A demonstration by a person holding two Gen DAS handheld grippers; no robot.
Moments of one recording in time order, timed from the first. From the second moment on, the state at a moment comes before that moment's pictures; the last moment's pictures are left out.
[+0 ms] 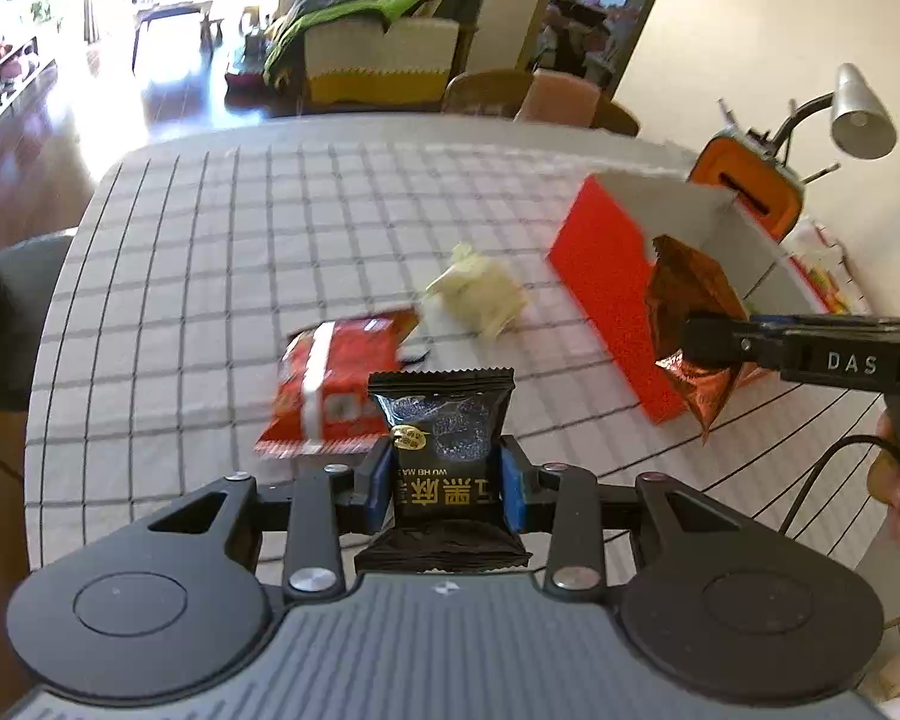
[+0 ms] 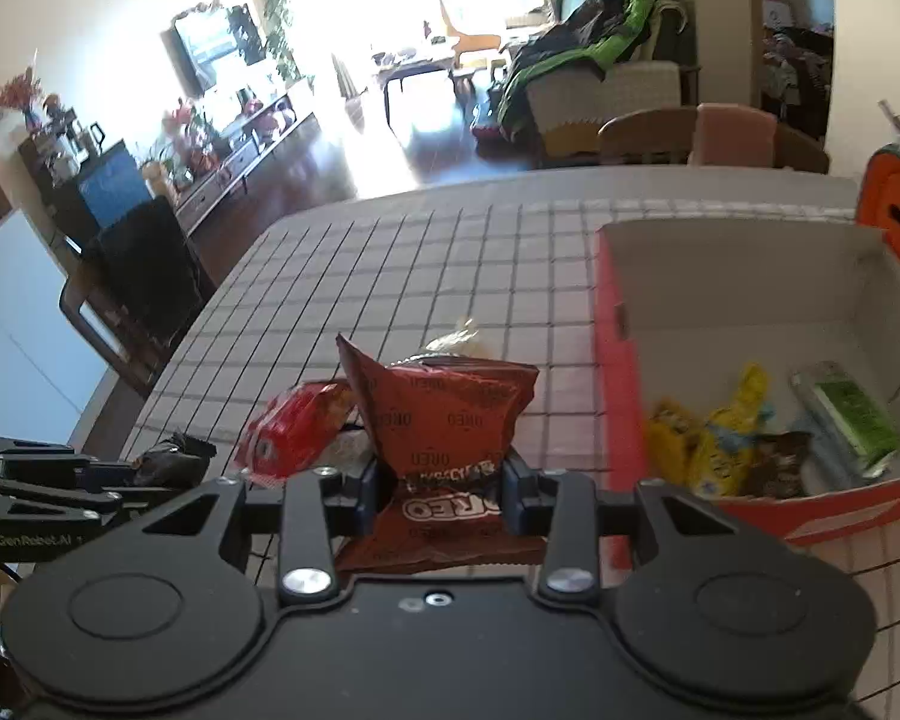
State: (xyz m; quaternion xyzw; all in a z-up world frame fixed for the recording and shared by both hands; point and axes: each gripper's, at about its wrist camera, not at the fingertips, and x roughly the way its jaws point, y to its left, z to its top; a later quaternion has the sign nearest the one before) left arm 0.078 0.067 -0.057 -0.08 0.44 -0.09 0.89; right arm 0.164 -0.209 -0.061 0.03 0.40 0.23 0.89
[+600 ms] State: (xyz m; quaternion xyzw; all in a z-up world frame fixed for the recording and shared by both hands) left arm 0.141 -0.074 -0.009 -0.03 0.40 -0.14 0.91; right arm 0.201 -0.324 -0.044 0.03 0.36 0.17 0.92
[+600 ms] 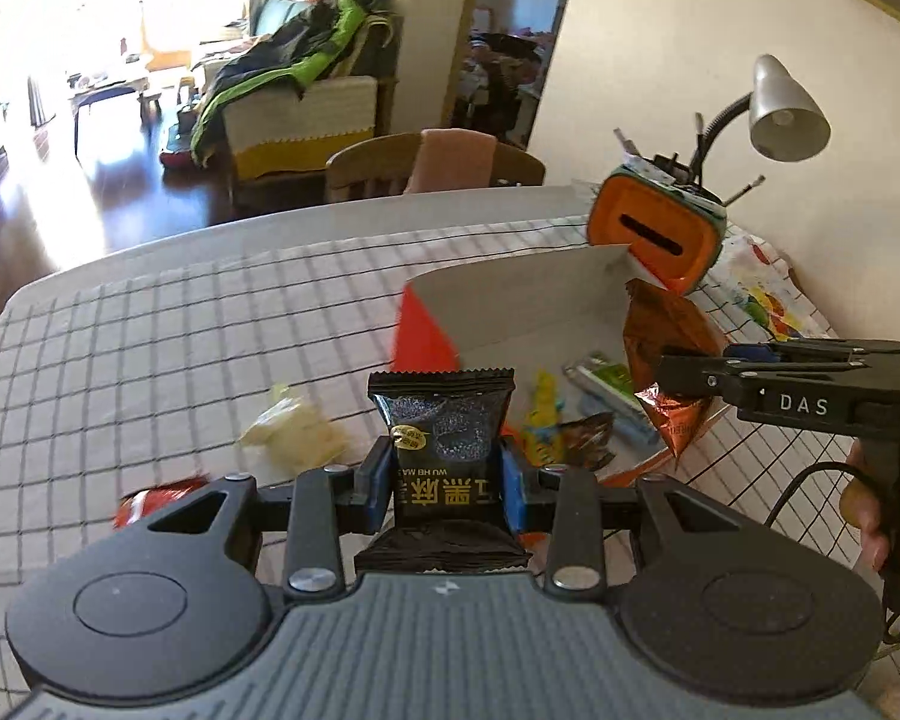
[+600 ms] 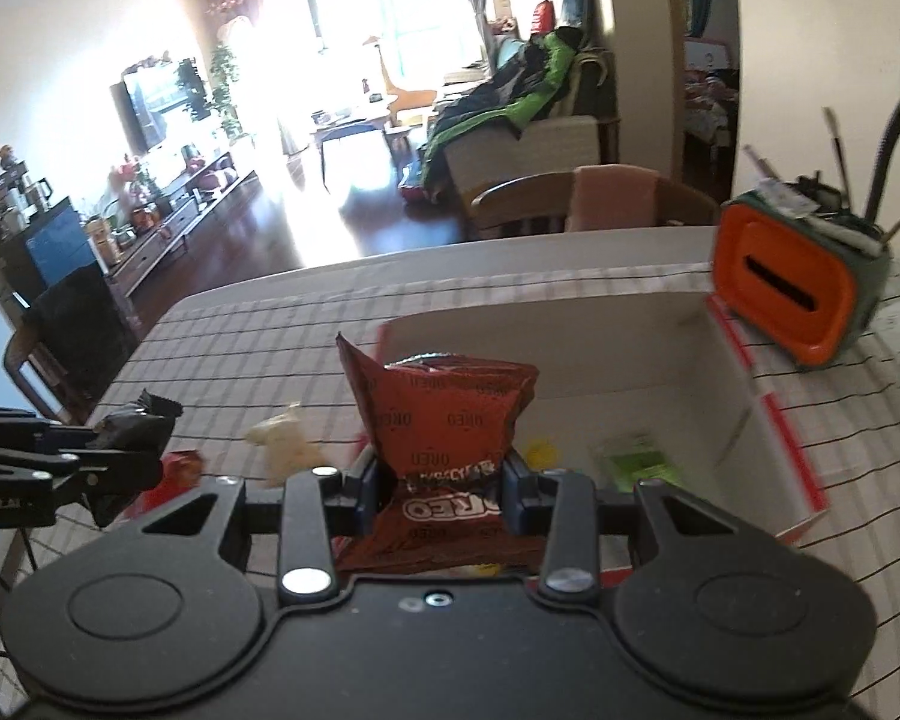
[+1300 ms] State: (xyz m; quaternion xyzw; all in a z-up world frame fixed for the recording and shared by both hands) left arm 0.234 -0.199 -0.061 0.02 0.48 -0.12 0.87; right arm 0.271 -0.407 -0.091 0.01 0.43 0.16 0.89
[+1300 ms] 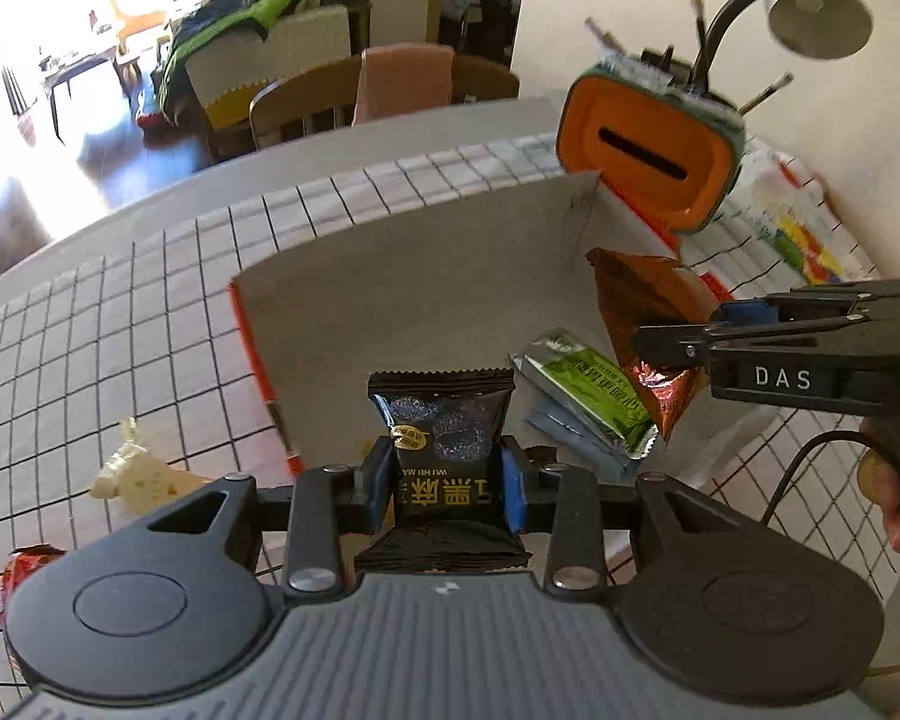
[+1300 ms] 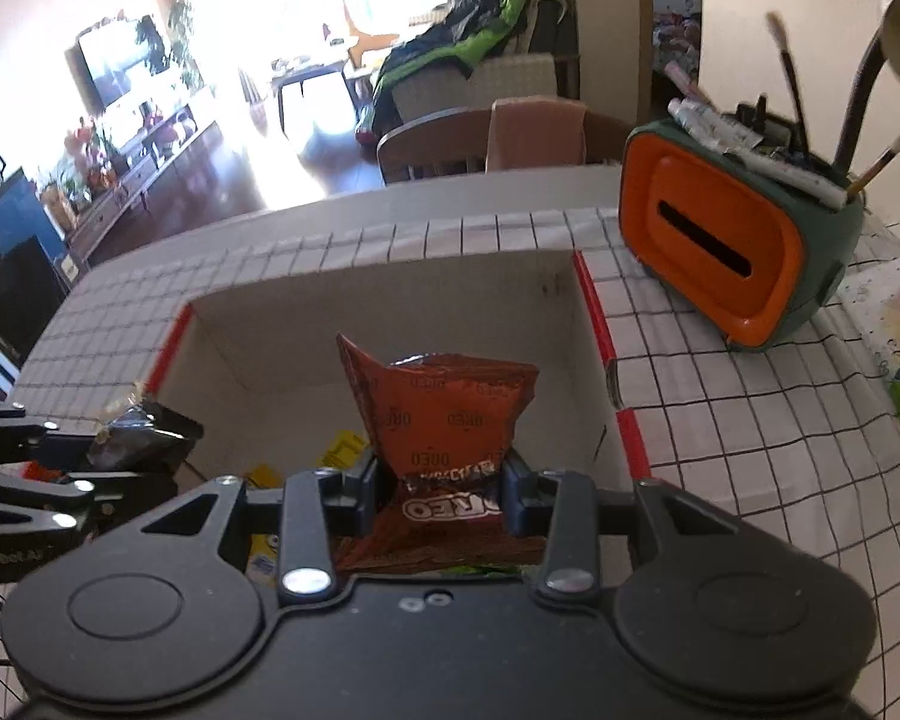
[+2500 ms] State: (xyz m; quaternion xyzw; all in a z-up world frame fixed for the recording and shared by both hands) left arm 0.288 -0.234 -0.094 0.04 0.57 -0.08 0.82; right arm 0.303 -0.401 -0.117 -0.04 0.48 0.19 0.85
